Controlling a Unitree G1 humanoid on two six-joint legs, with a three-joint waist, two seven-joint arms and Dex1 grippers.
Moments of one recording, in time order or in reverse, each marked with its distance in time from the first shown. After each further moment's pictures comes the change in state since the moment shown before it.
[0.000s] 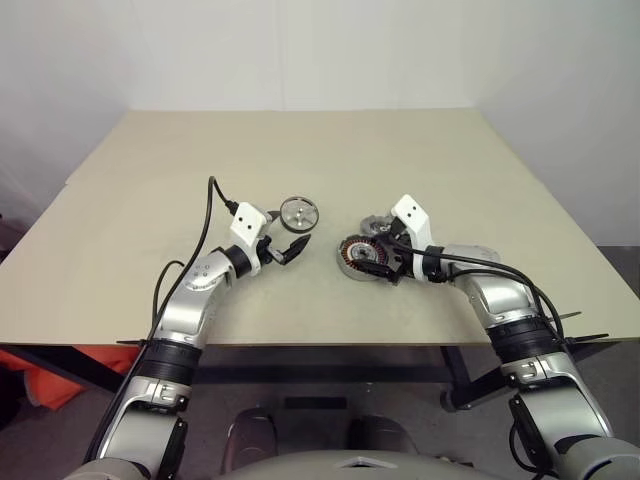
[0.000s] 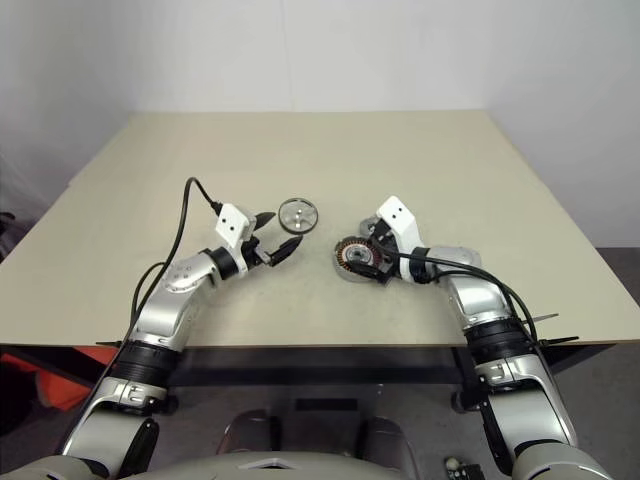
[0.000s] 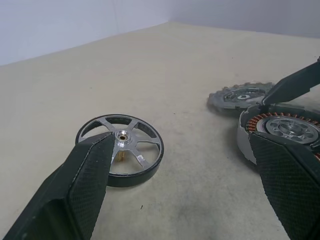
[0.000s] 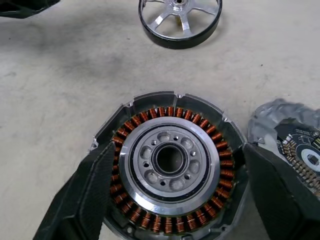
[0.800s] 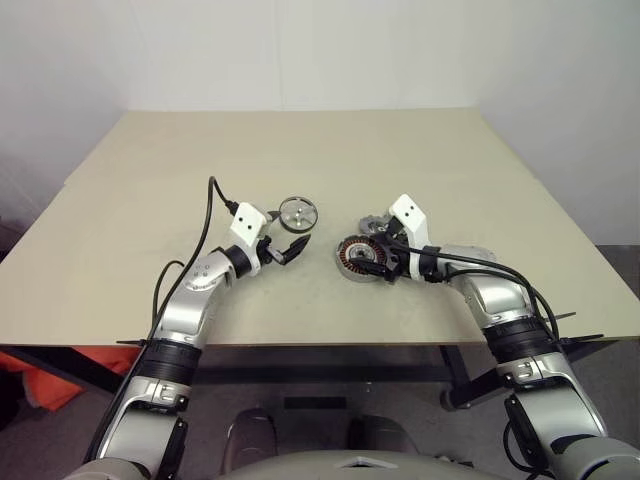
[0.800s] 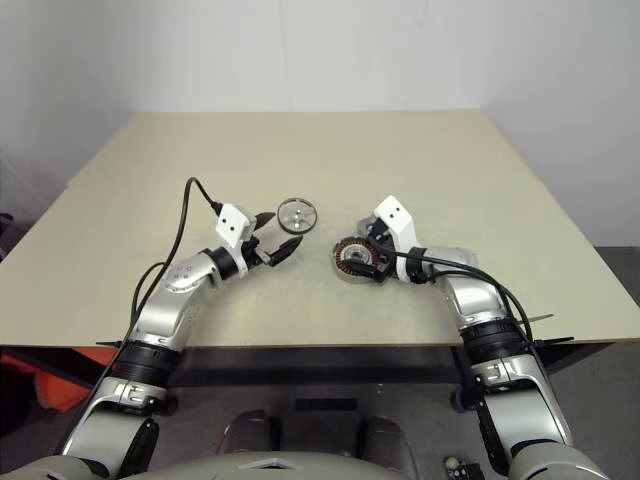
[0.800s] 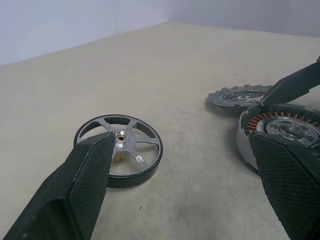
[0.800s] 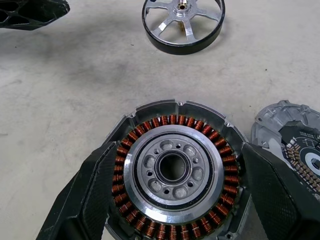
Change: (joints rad) left arm 0.000 0.000 0.000 0.001 0.005 -0.001 0.000; right arm -0.001 0.018 -0.004 -0.001 0.005 0.004 -0.005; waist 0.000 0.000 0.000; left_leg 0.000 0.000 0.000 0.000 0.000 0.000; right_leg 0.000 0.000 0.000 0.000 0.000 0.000
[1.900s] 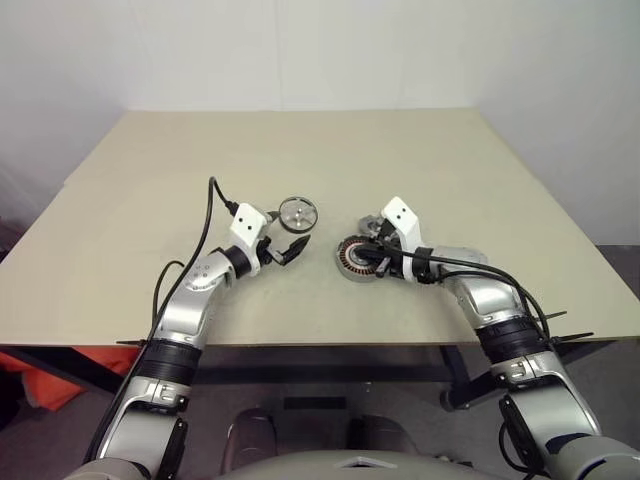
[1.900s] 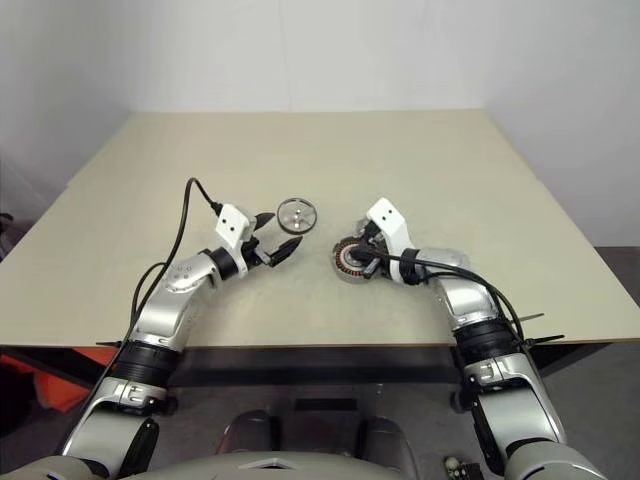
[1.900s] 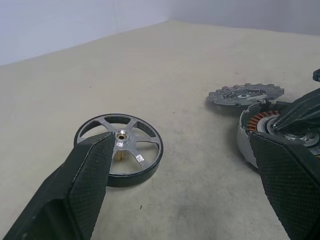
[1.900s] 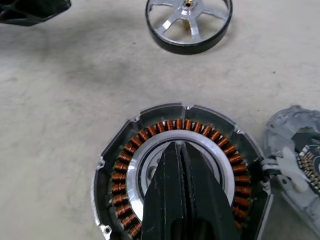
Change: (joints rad) left arm 0.001 0.000 0.000 0.001 0.006 -0.001 0.002; right arm -0.007 0.031 0.027 0.028 -0.035 -0.032 -0.047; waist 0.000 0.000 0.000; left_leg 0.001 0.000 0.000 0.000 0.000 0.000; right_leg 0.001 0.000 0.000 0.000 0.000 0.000
